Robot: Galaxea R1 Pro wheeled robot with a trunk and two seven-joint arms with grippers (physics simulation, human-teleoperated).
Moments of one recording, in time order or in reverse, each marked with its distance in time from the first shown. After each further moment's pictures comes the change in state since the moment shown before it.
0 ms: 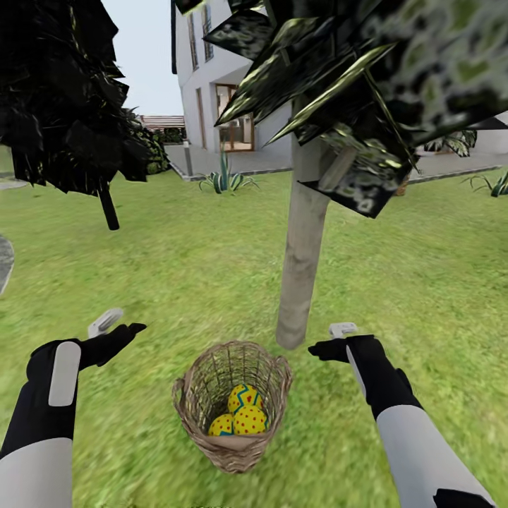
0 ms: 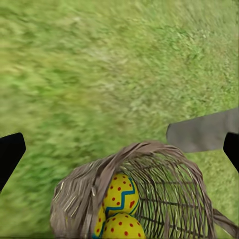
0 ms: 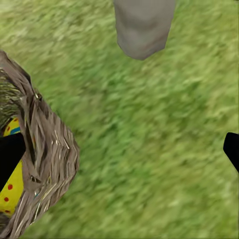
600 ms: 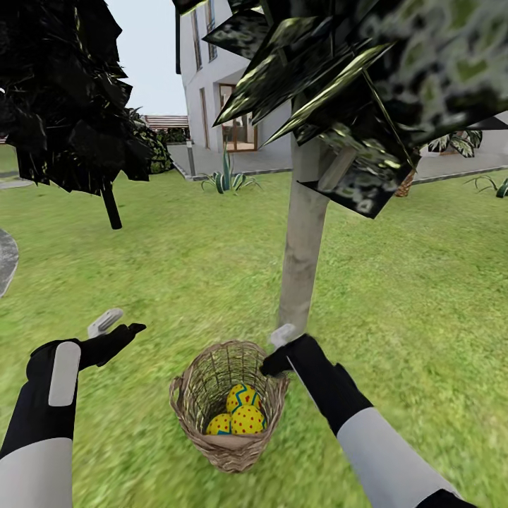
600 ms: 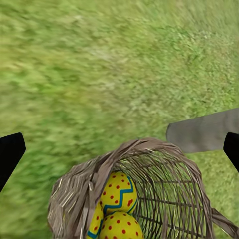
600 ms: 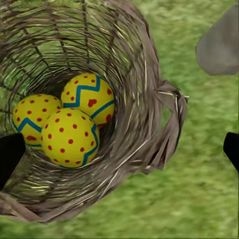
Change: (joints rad) left arm -0.001 0.000 0.002 0.002 0.000 0.001 0.000; right arm 0.005 0.103 0.491 -0.064 -0.008 0.151 0.016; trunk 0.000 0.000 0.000
